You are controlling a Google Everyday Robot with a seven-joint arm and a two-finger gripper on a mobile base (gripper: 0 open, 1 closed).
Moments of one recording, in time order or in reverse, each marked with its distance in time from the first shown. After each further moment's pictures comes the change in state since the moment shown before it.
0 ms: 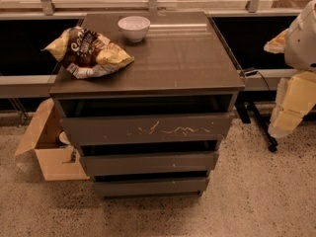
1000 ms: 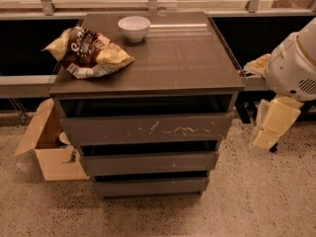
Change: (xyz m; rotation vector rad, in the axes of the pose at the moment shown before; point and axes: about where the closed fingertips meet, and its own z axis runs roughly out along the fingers) arm -0.019 0.022 0.041 -0.060 -0.149 -0.017
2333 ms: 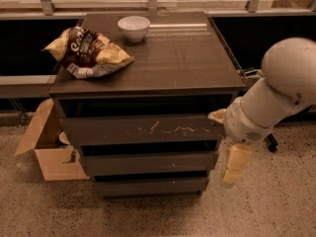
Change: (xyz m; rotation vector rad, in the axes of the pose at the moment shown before) arm 0.023 0.026 0.149 -0.185 -0.022 -0.116
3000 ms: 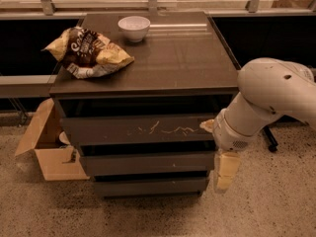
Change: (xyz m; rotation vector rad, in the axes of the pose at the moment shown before) arm 0.008 -0.001 0.044 -0.035 0.068 -0.057
